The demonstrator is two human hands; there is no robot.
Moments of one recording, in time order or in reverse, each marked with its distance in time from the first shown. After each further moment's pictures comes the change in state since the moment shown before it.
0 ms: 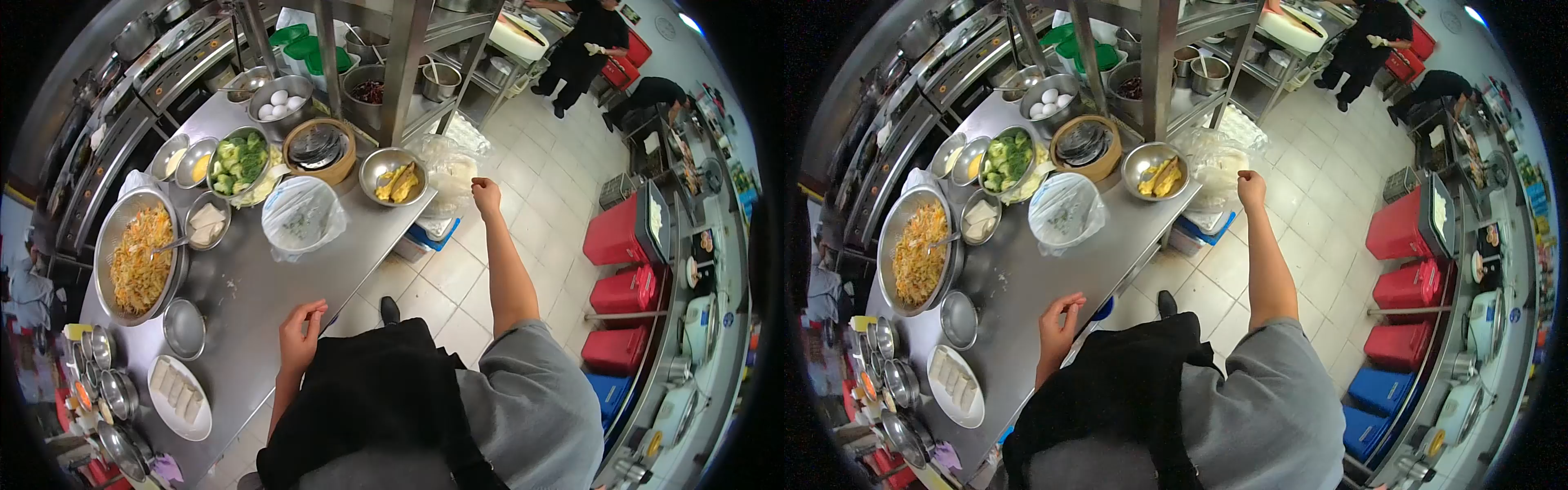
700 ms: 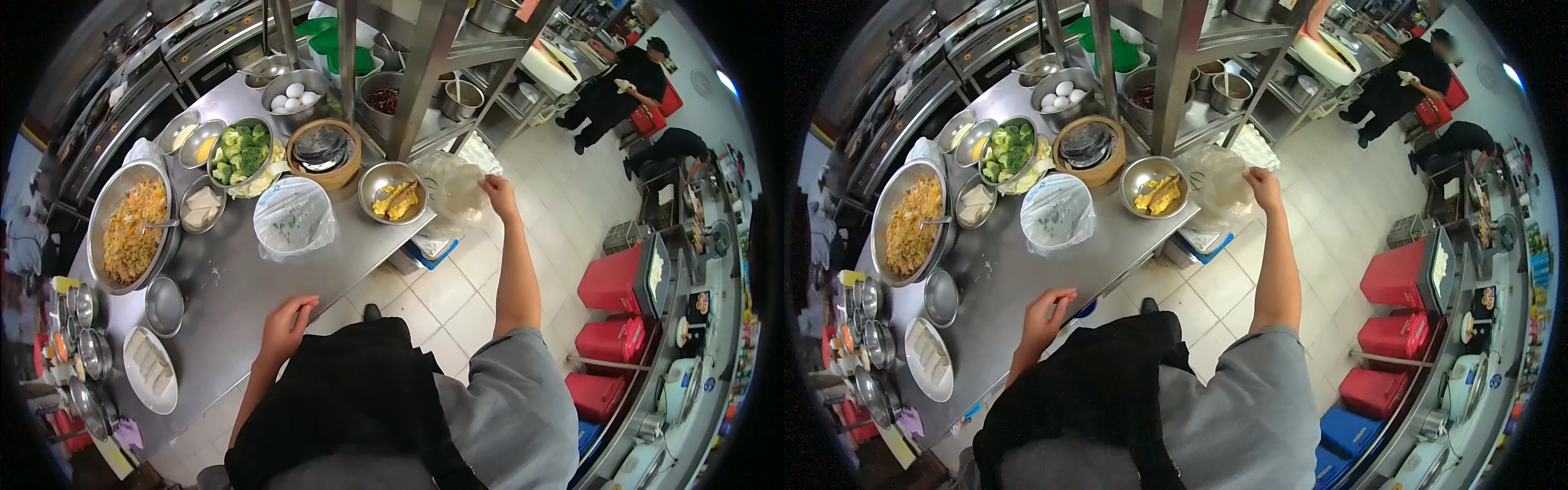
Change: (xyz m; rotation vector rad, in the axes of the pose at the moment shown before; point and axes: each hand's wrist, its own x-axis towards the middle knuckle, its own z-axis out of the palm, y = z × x) left_hand 0.028 0.027 0.022 0.066 -0.050 -0.030; right_hand 0.078 -0.044 -0.036 -0.058 -0.217 -0.397
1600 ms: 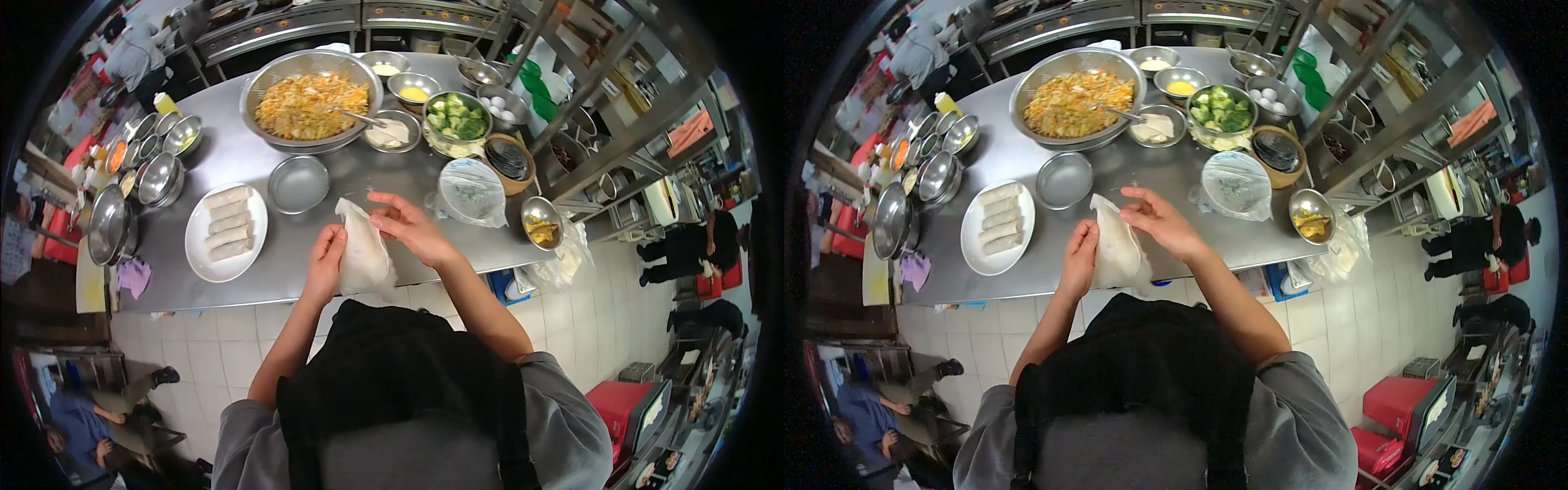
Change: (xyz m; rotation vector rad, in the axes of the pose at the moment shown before) left_hand -0.126 -0.081 -0.114 -0.788 0.623 -0.158; right_hand -0.287 -0.443 0.260 0.763 -1.279 0.013
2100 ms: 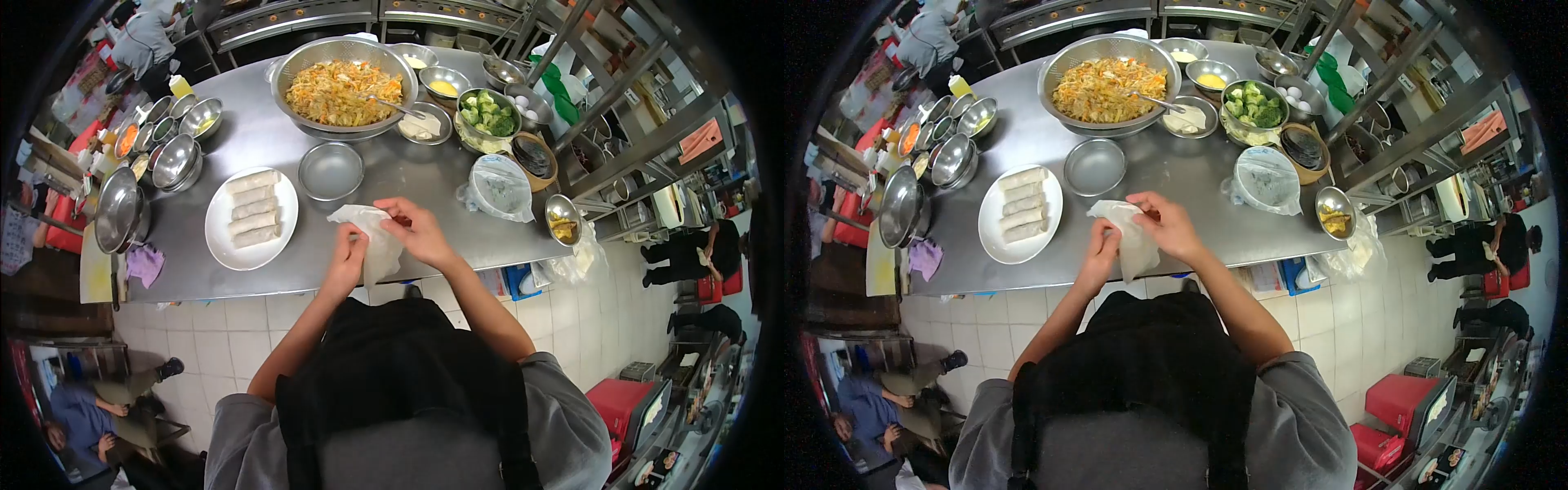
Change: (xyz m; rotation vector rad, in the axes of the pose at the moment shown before) left_hand -0.015 -0.009 -0.047 0.174 0.075 0.143; right_hand 0.021 0.030 0.062 -0.453 0.085 -0.247
